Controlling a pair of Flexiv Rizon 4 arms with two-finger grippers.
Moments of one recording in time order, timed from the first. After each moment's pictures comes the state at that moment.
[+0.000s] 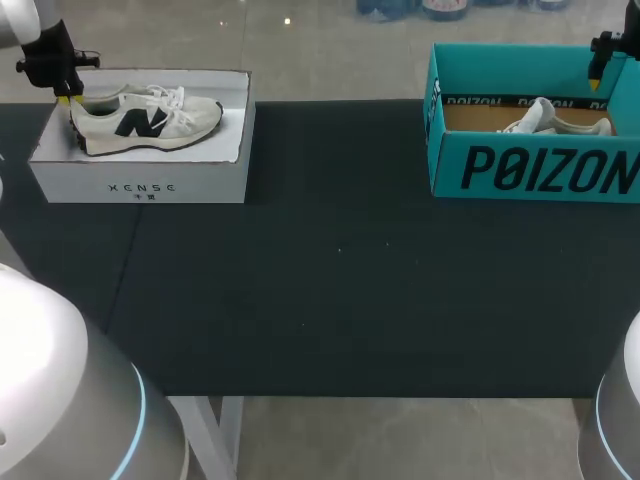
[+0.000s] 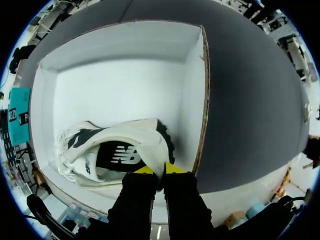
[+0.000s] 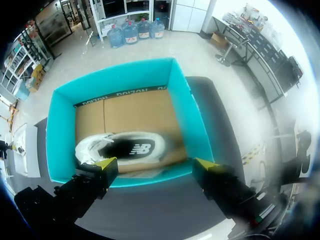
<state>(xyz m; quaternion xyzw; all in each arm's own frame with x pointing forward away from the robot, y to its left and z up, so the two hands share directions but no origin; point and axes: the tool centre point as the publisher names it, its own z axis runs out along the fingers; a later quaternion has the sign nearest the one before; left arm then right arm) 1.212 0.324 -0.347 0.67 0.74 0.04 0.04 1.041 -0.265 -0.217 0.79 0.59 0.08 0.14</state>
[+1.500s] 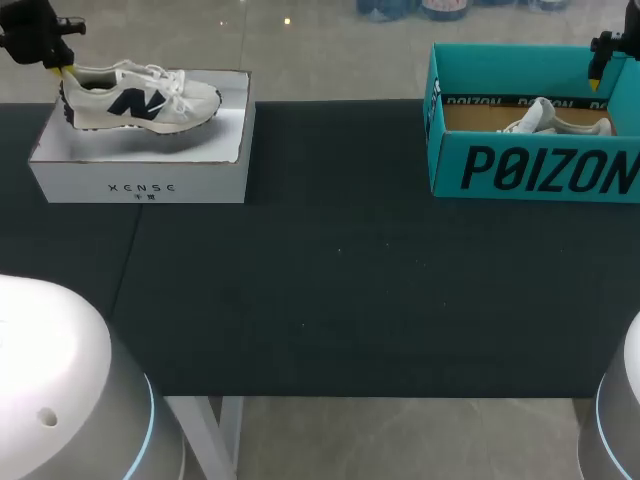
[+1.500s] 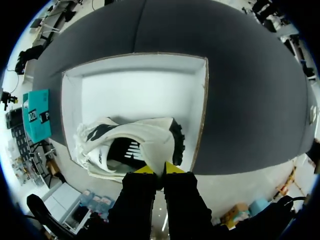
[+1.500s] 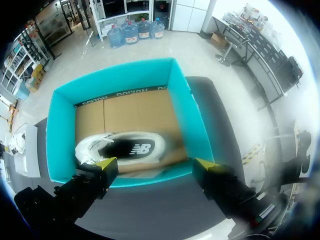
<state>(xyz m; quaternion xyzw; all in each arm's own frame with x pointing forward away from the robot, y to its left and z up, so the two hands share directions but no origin) 1.187 0.303 -0.254 0.67 0.73 0.05 0.13 1.041 -0.265 -0.217 0.79 0.59 0.08 0.14</state>
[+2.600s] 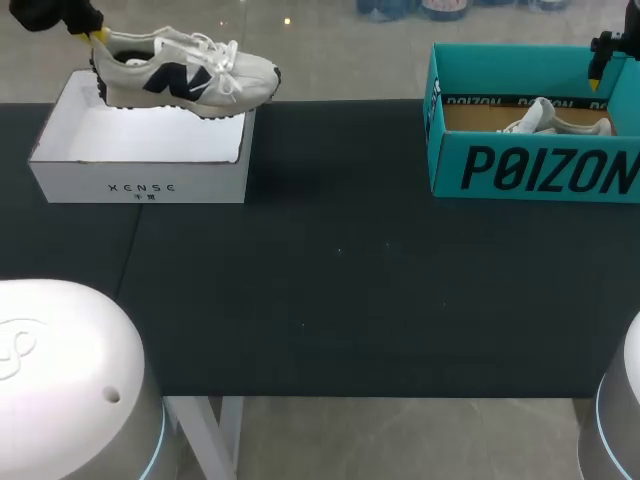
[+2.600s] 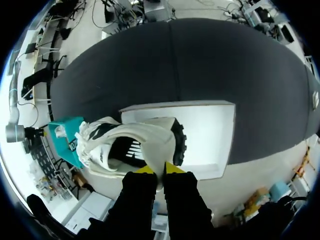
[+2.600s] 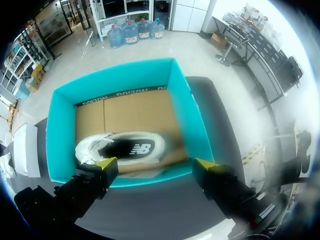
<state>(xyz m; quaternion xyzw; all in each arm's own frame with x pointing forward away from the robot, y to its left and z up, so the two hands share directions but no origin) 1.063 0.167 -0.127 0.72 0.66 0.02 0.18 1.041 -0.264 -0.217 0.79 0.59 0.08 0.14</state>
